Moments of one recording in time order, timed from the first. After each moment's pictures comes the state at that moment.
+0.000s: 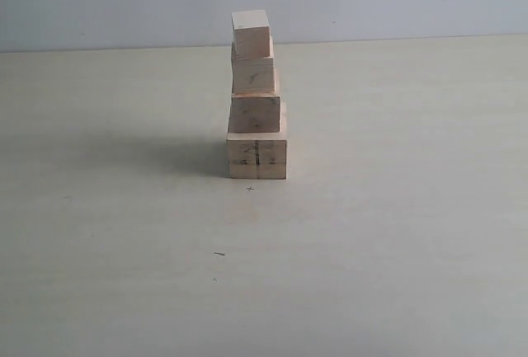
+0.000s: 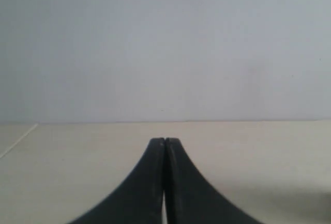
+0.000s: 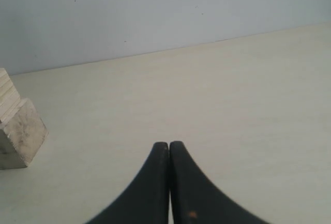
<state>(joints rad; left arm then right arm) 0.04 0.01 0.00 -0.65 0.07 0.71 -0.10 0.01 -0.01 0.07 0.33 0.06</state>
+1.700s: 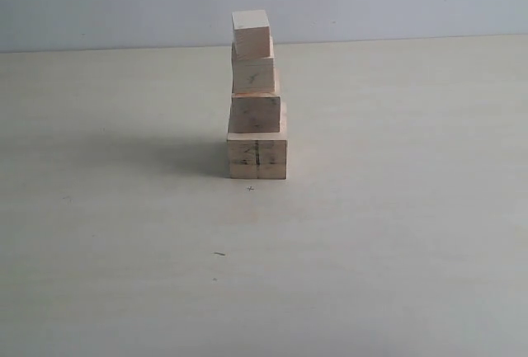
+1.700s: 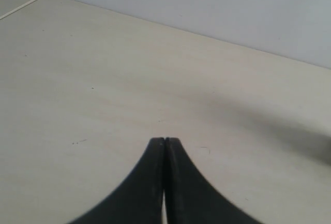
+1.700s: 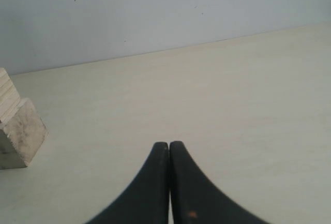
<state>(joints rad) 0.02 0.01 0.00 0.12 0.39 -0.33 -0.10 0.01 -0.01 0.07 0.33 0.06</state>
